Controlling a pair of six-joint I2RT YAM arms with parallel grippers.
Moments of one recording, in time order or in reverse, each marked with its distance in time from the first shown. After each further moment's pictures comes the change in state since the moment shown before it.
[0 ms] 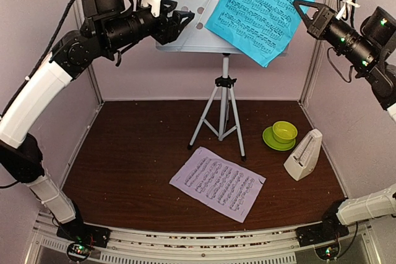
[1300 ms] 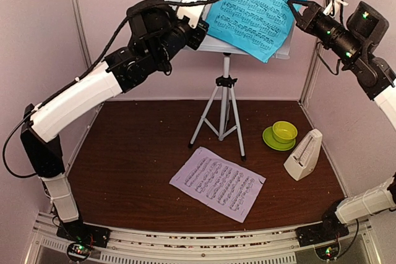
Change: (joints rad) left arm -0.058 0.214 -0.005 0.380 -0.339 0.216; right arm -0.035 0.101 0.048 0.033 0.092 0.060
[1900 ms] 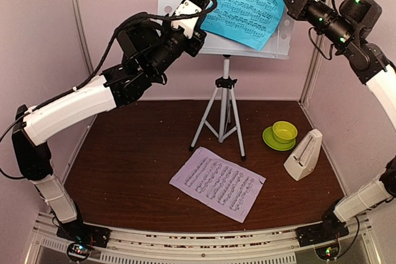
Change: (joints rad) left arm 0.012 -0.124 -0.313 0.340 0.218 0.077; right arm -0.001 0.129 0.183 -0.011 -0.117 -0.121
